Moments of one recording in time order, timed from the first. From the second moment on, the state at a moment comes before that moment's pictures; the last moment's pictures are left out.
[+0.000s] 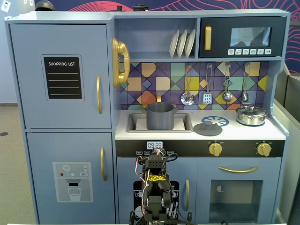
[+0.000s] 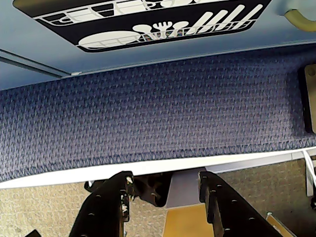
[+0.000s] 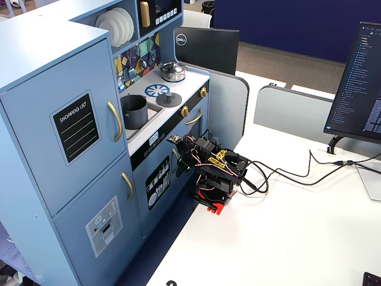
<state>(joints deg) -0.7 182.5 171.9 77.2 -86.3</state>
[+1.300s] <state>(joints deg) 21.4 158.8 131.7 27.2 -94.5</state>
